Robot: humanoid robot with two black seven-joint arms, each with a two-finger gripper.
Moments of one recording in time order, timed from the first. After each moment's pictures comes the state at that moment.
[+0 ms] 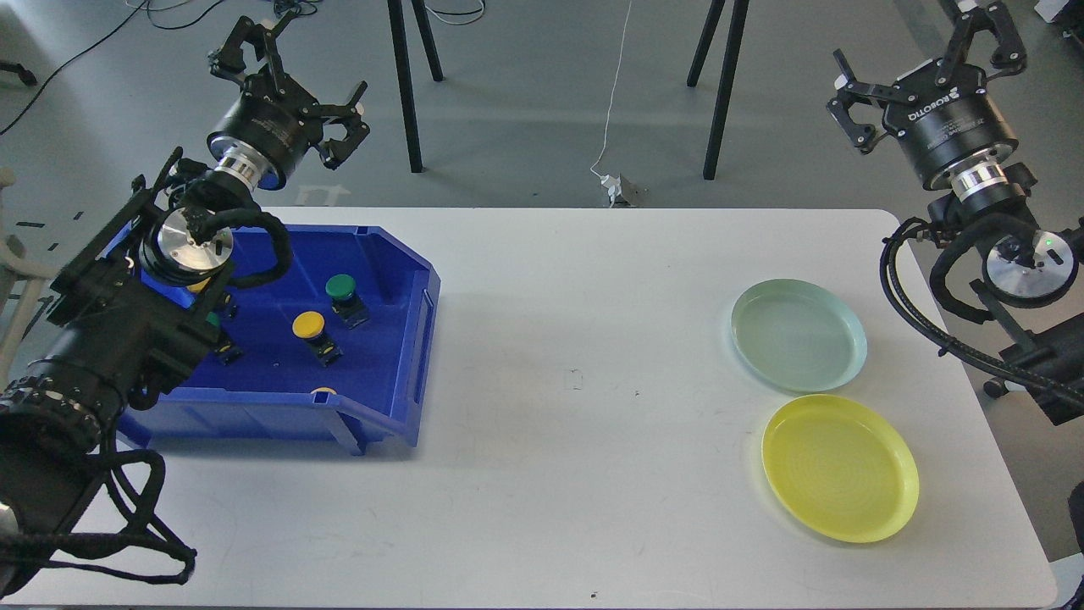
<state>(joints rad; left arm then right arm) -0.86 0.23 -1.01 -0.61 0.01 -0.39 -0.05 0.77 -0.44 0.91 0.80 0.22 0.49 0.17</state>
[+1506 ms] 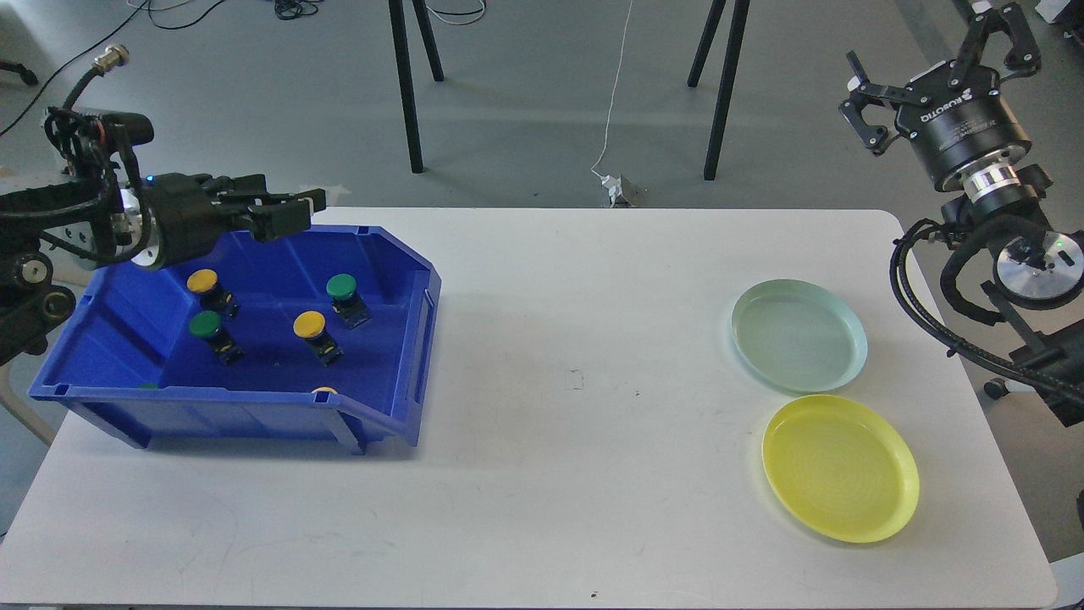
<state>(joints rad) -0.84 0.88 -0.47 -1.24 1.67 -0.29 -0.18 0.77 -0.46 0.91 0.79 0.21 0.49 0.18</state>
